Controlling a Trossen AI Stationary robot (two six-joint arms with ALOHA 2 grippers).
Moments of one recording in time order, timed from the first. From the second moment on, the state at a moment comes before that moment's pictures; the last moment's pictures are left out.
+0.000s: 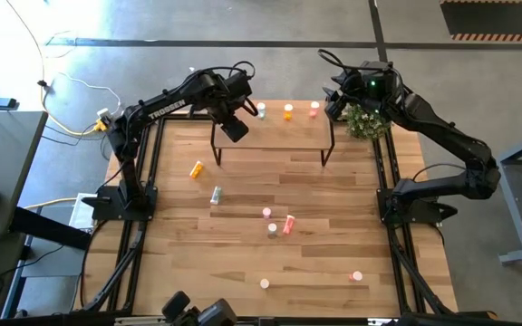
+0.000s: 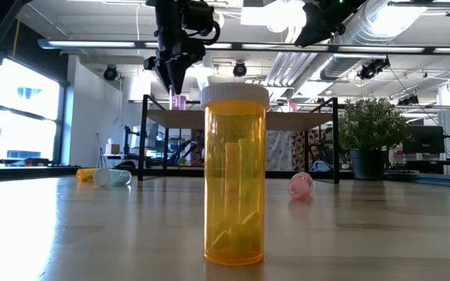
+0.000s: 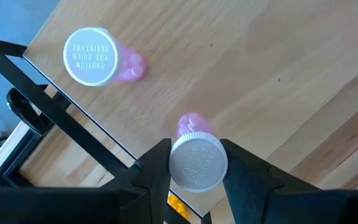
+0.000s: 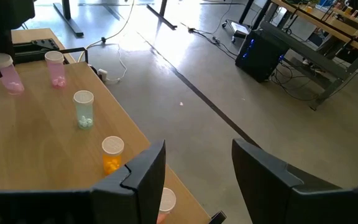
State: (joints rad) left arm 0.66 1.87 1.91 -1.41 -0.12 -0.18; right arm -0.68 1.18 1.29 -0.49 0.15 -0.24
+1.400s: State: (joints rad) left arm 0.67 1.92 1.91 -1.40 -0.10 -0.21; right arm -0.68 1.18 1.29 -0.49 0.15 -0.25
